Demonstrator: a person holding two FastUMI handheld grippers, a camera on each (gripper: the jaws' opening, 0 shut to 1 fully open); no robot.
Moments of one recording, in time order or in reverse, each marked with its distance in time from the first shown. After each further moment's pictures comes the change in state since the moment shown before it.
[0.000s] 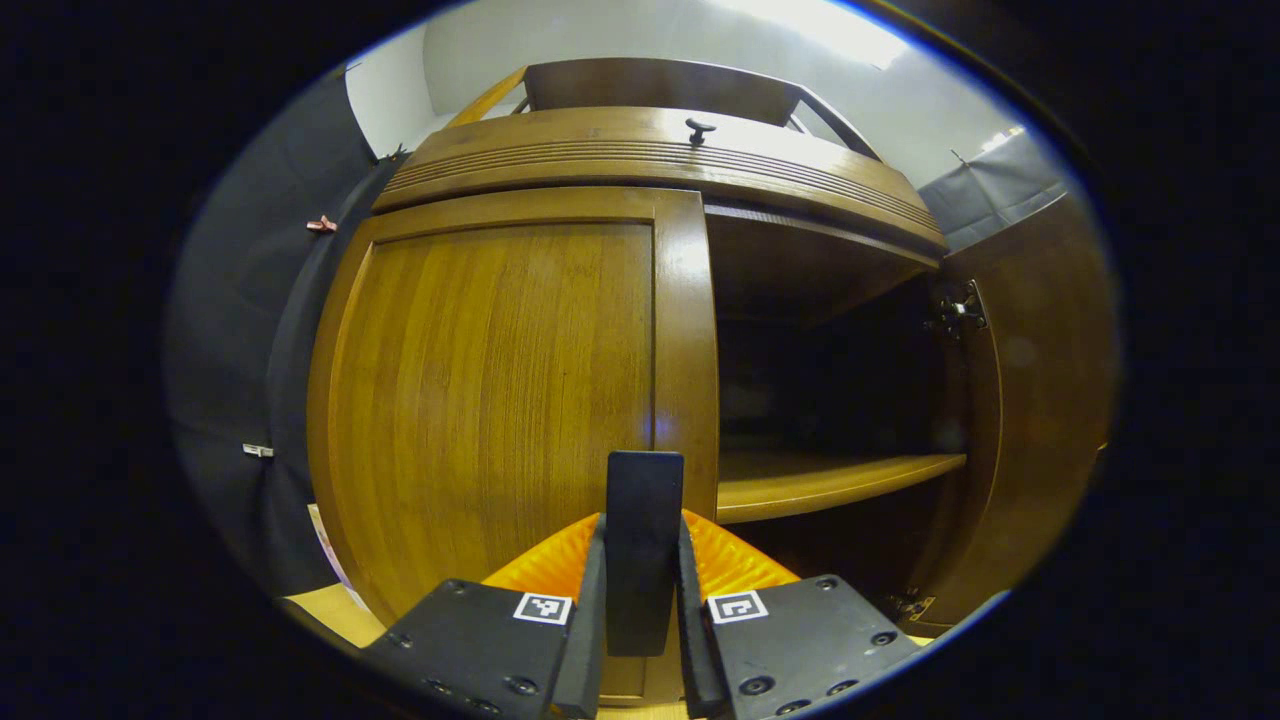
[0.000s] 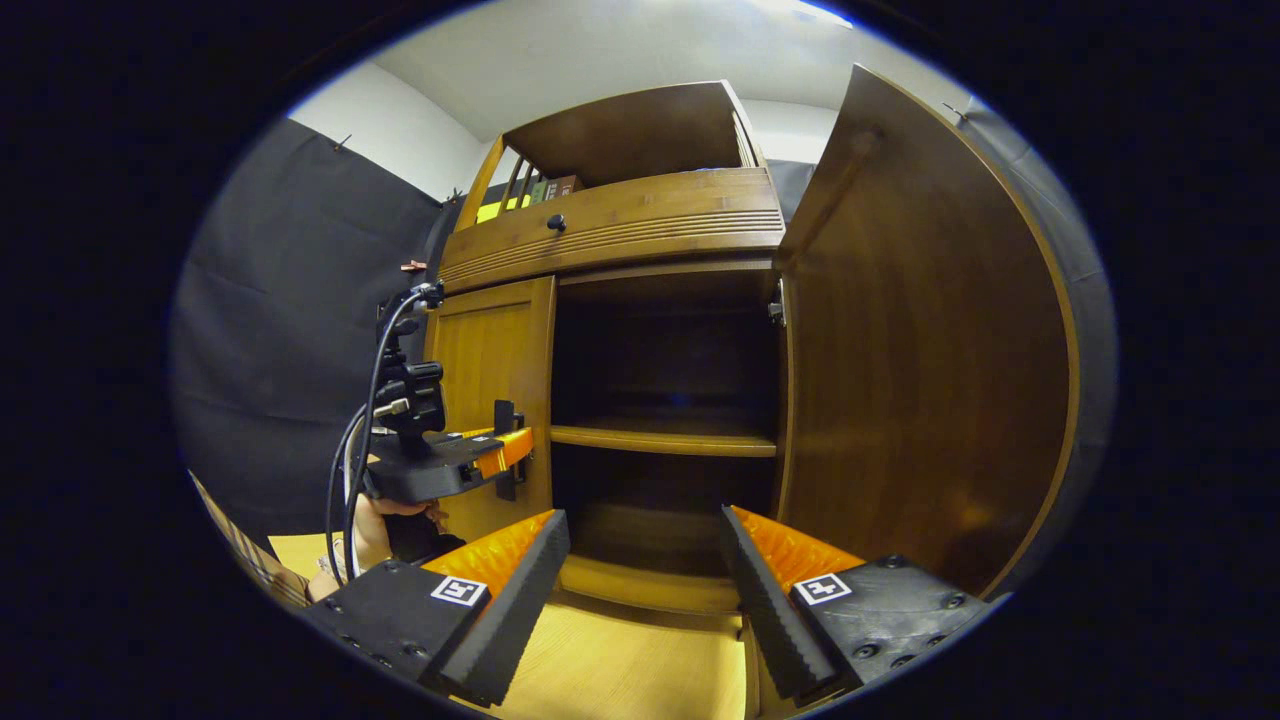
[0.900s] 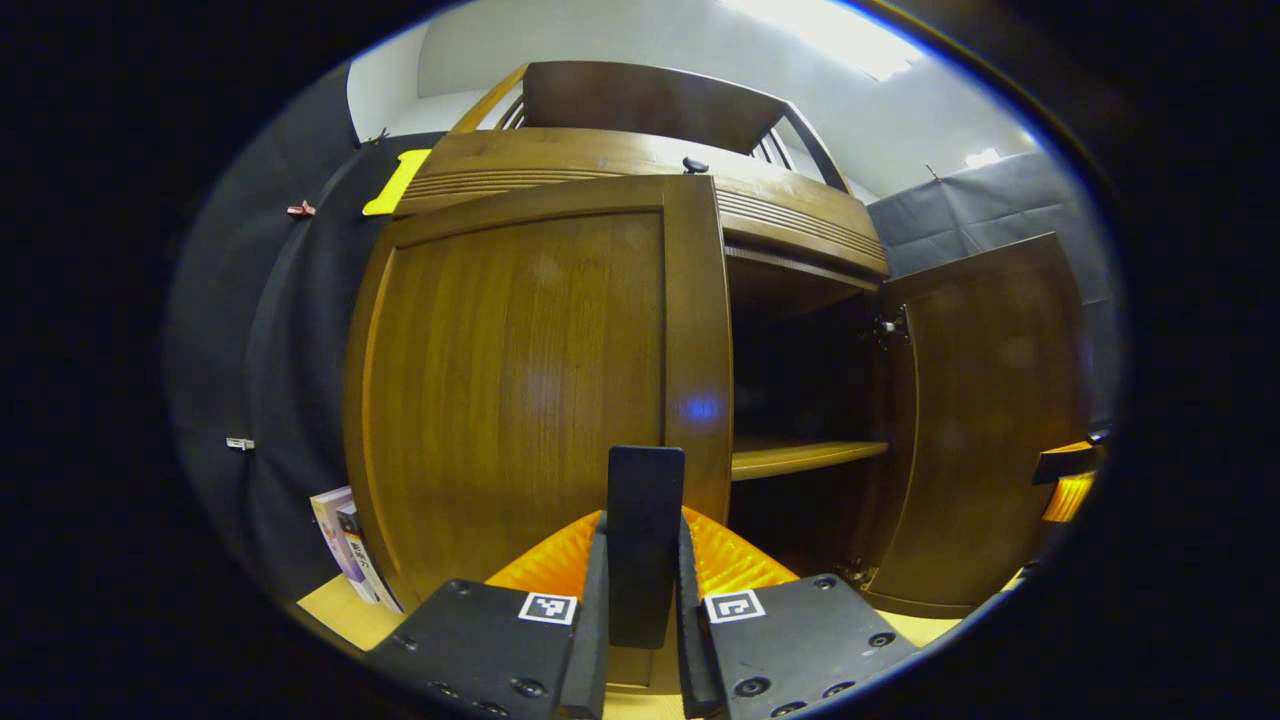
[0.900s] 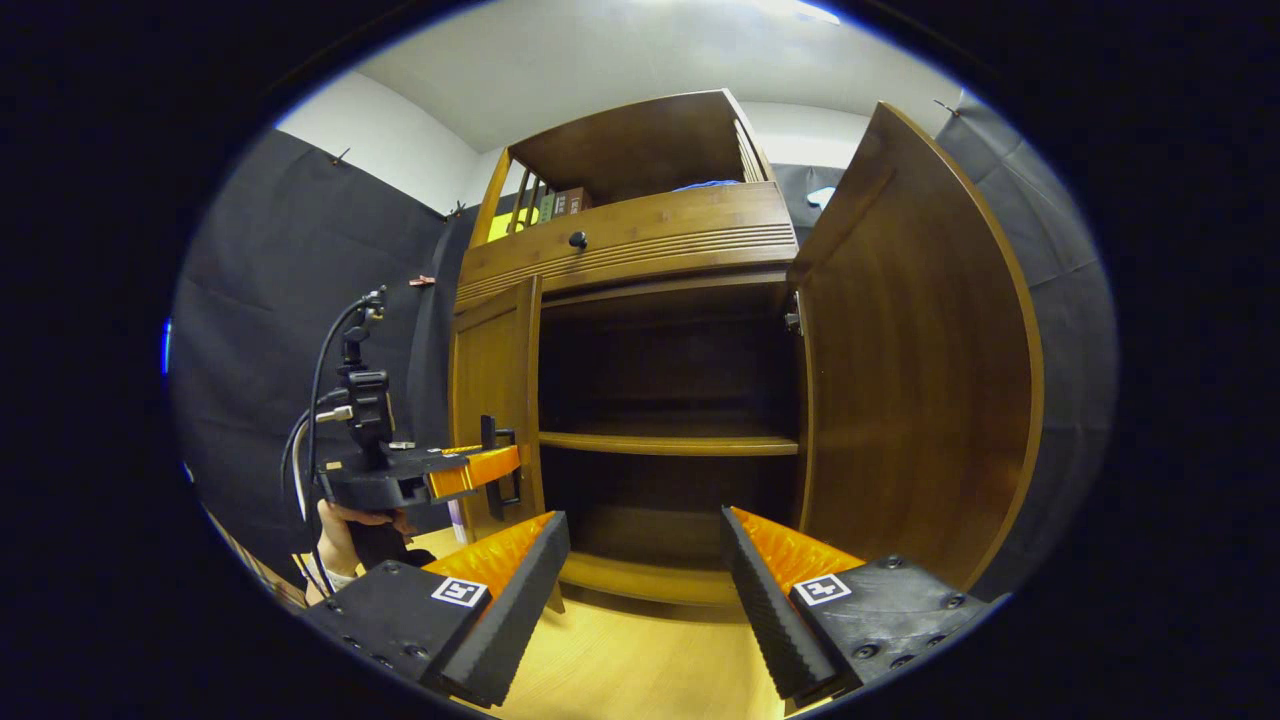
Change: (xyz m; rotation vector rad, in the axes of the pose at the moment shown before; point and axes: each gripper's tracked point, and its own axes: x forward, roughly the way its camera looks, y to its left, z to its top) left arm -0.082 0.016 0.012 -0.029 0.054 -0.157; right arm -0.022 0.040 0.013 0.050 -0.021 0.020
